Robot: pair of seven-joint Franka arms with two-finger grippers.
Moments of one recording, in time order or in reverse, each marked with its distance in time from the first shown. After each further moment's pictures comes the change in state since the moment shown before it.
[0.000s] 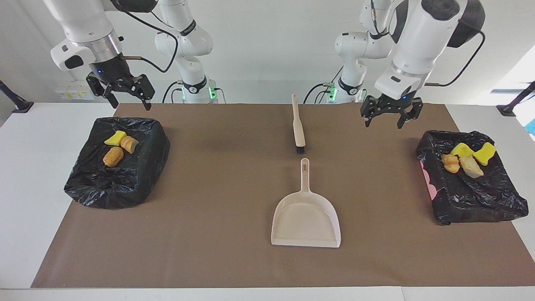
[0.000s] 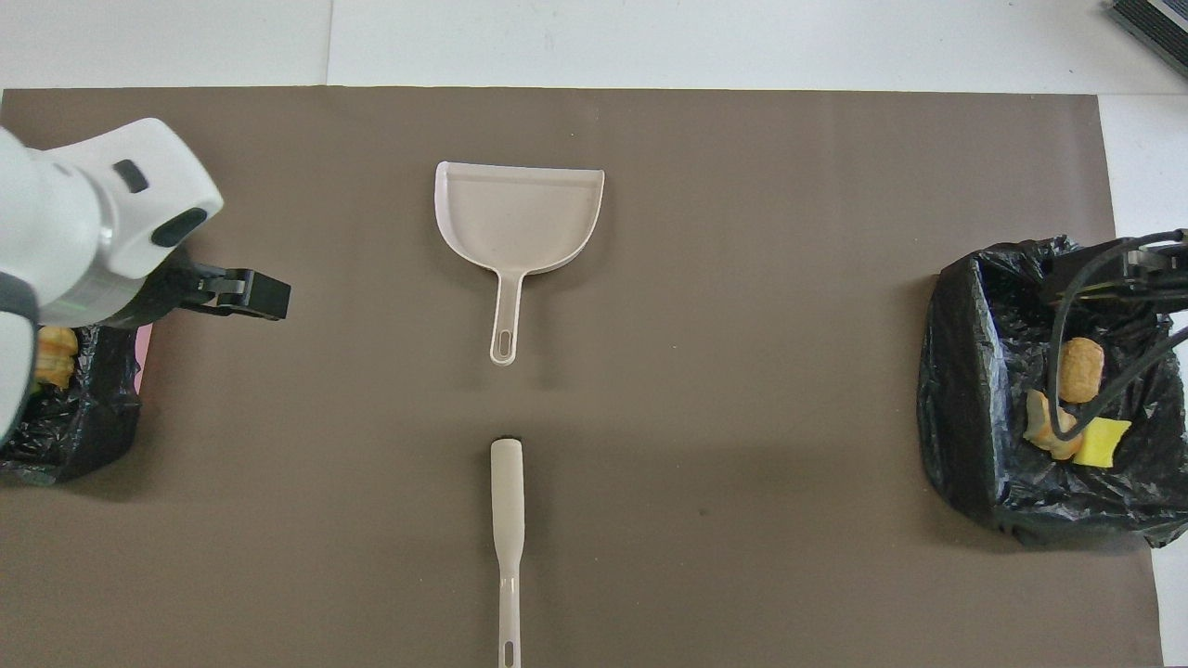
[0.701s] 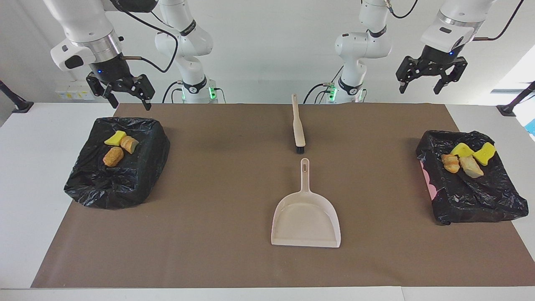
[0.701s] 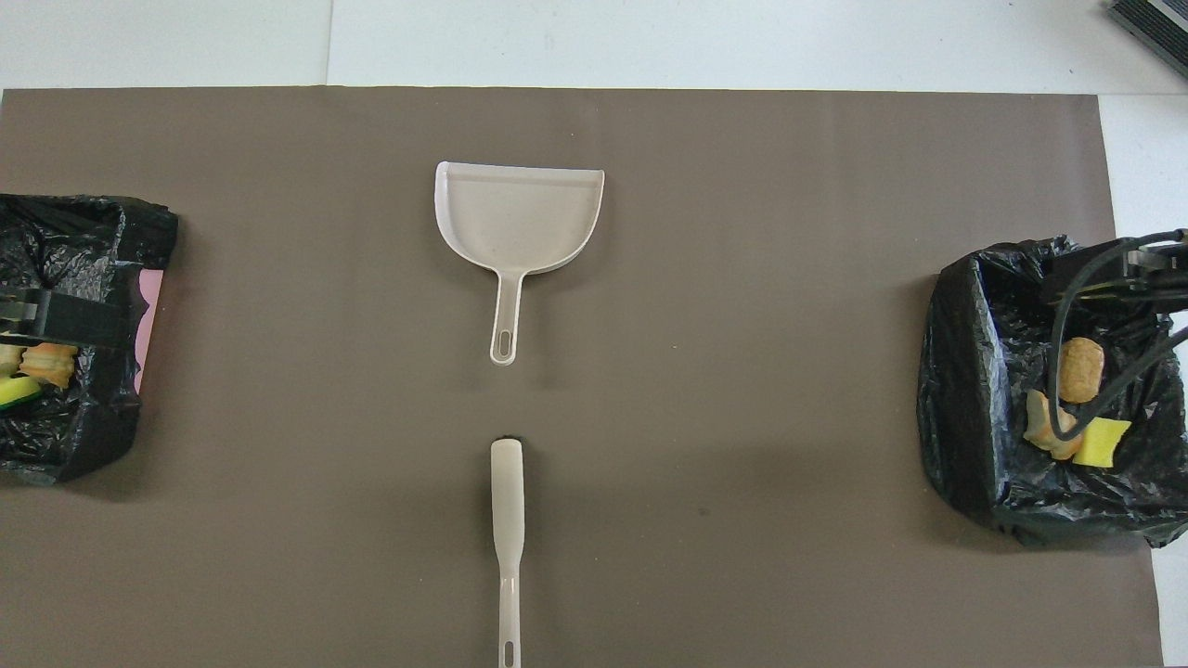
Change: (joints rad) left arm 0.086 -0.026 0.003 0.165 -0.001 -0.205 0.067; right arm 0.000 0.000 0.000 0.000 0.000 0.000 0.000
